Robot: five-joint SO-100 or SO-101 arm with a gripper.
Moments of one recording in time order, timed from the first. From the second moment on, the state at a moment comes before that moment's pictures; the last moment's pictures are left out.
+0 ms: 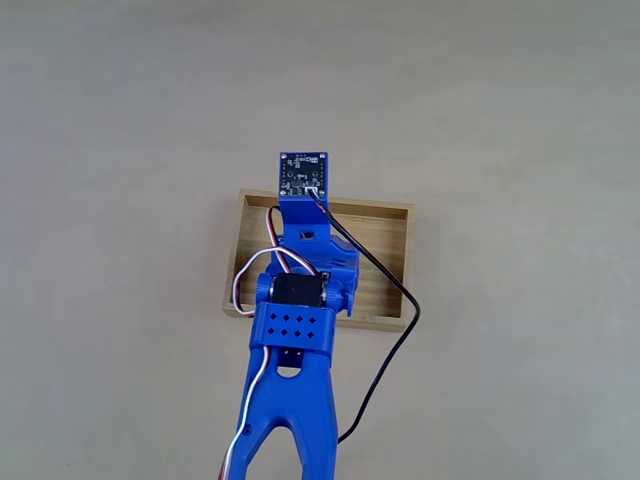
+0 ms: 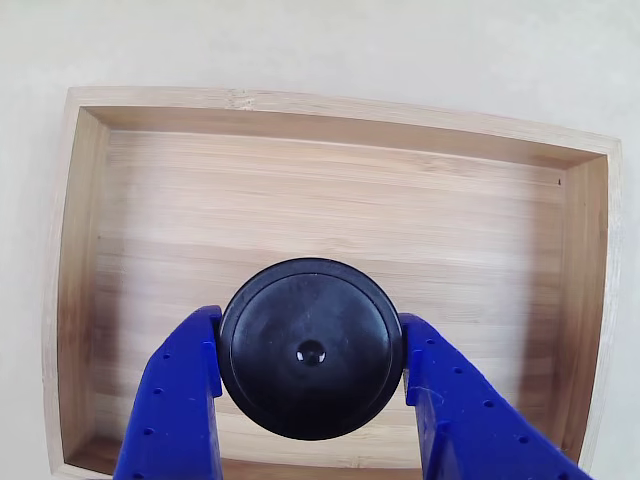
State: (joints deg) arm 1.1 3.3 12.7 52.0 9.5
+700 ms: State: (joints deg) arm 2.5 5.5 12.7 51.1 9.5
